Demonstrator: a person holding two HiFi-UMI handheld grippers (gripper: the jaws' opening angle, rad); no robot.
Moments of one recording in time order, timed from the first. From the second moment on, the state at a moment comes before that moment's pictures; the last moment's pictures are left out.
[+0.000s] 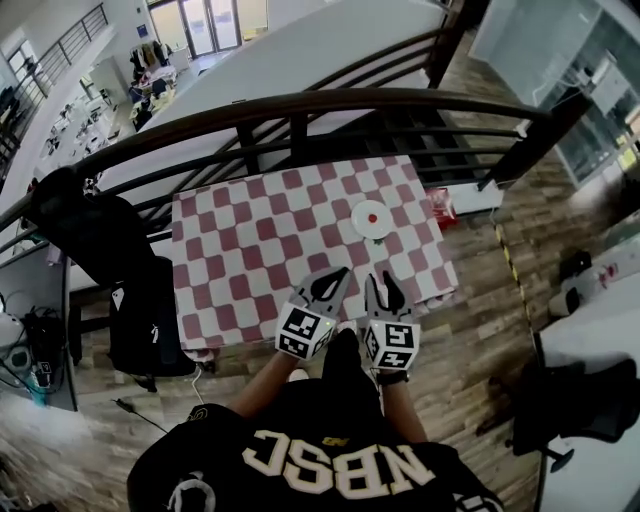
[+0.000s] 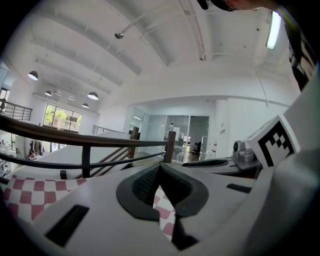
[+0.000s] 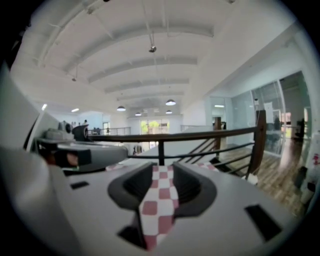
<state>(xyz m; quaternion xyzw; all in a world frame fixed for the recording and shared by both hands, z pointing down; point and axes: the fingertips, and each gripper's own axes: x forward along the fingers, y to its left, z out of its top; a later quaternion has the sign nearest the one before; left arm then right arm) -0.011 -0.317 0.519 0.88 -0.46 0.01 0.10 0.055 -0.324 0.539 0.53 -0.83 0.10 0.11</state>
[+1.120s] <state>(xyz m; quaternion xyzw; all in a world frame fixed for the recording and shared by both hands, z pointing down) -0.005 -0.257 0.515 0.88 -0.47 0.01 0.08 0.086 -0.250 0.502 0.58 -0.81 0.07 0.07</state>
